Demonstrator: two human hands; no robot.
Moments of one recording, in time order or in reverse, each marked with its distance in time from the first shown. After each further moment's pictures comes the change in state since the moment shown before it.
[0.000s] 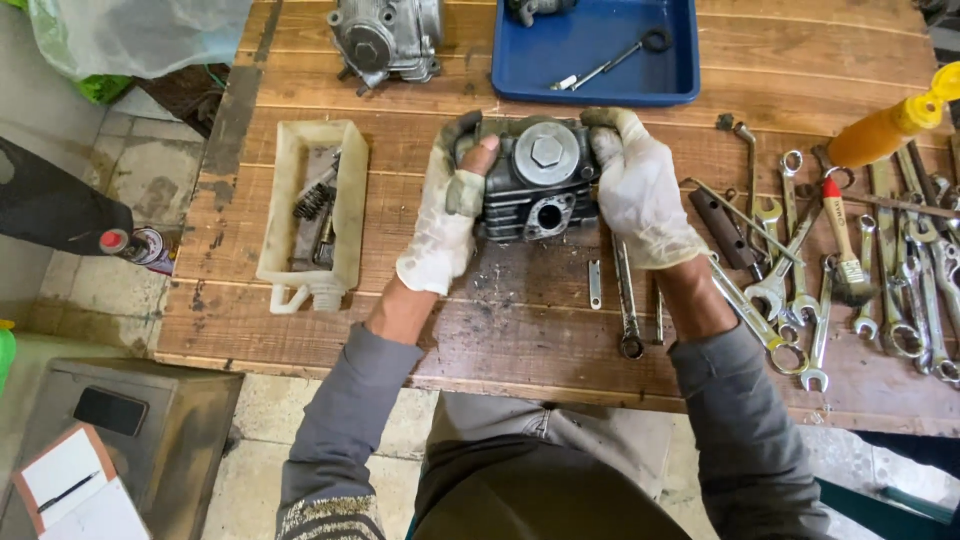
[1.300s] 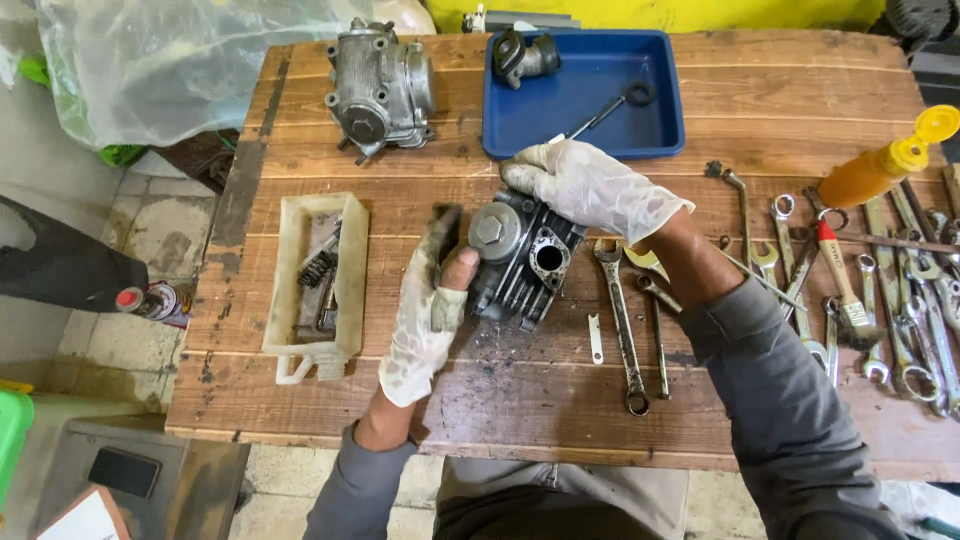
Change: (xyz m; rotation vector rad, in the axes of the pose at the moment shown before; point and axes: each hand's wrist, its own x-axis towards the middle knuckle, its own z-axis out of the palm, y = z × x) left_hand -0.046 -0.059 -0.031 0.294 0.034 0.168; right_hand 0.081 -0.083 0.001 -0.192 -0.606 0.225
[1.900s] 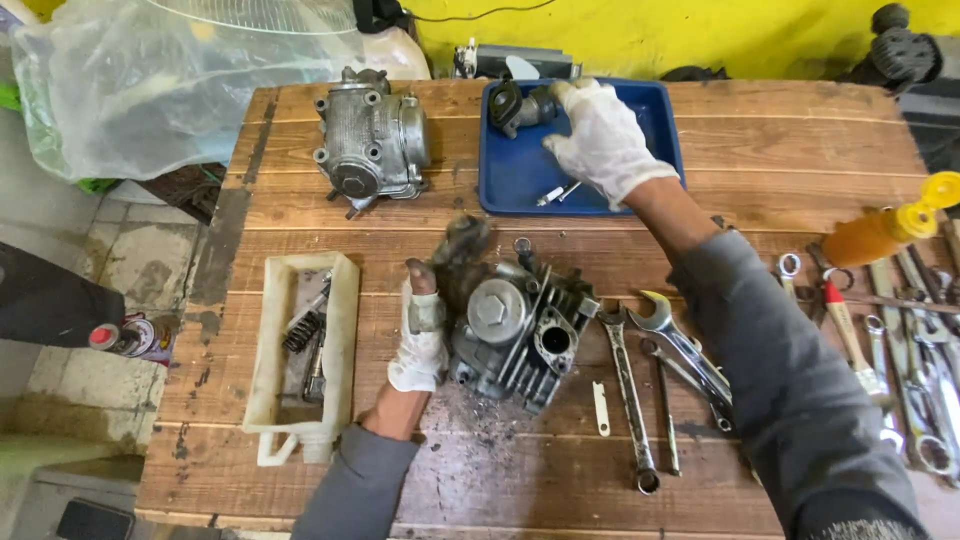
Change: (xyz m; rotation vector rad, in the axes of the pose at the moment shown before) left_hand 0.085 0.050 0.005 -0.537 0.034 -0.301; right_hand 0.136 0.070 -0.054 -0.354 0.403 -0.110
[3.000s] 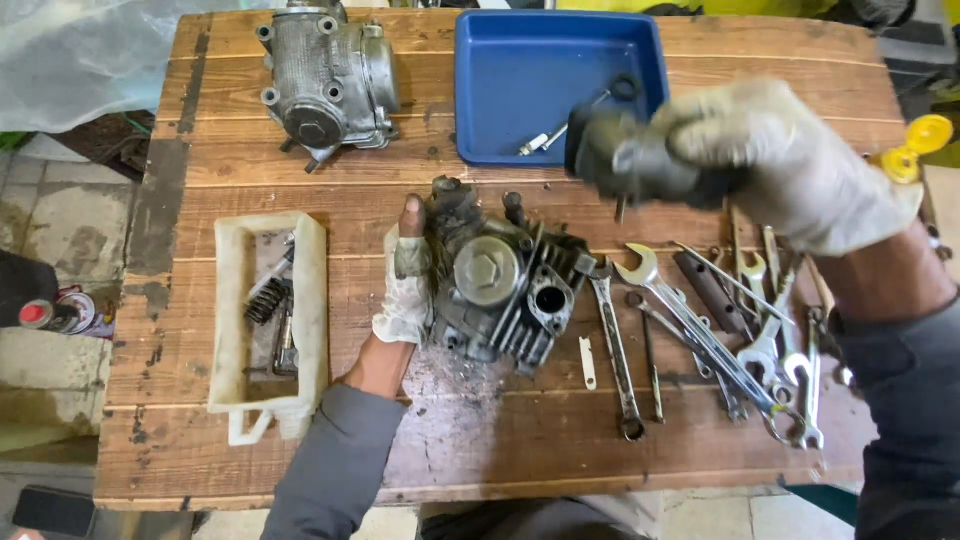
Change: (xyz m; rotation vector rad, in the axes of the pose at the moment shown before) left_hand 0.016 -0.023 -0.015 -0.133 0.252 -0.322; right_hand -0.140 -0.005 -0.115 0.948 -0.370 -0.123
